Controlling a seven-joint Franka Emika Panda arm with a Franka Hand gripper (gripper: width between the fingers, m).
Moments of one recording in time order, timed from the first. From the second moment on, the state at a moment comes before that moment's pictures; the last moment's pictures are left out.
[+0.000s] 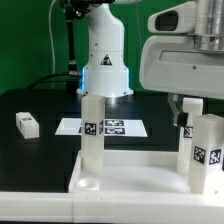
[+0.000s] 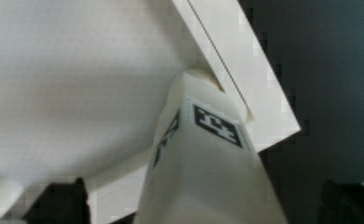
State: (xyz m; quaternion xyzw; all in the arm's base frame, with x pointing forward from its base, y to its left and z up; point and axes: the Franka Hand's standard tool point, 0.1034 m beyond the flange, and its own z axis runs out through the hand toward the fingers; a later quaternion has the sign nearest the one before) arm 0.662 0.104 0.113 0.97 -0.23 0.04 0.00
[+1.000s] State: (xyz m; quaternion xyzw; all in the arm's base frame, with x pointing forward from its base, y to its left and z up) arm 0.666 0.096 0.113 0.99 0.12 0.05 0.02
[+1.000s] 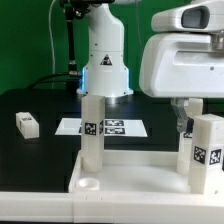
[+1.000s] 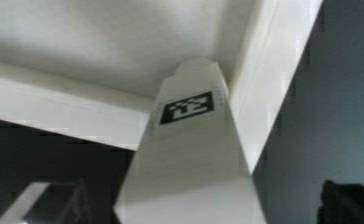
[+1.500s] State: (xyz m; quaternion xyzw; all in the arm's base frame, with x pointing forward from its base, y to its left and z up) arm 0.666 0.092 0.113 0.99 0.10 0.05 0.02
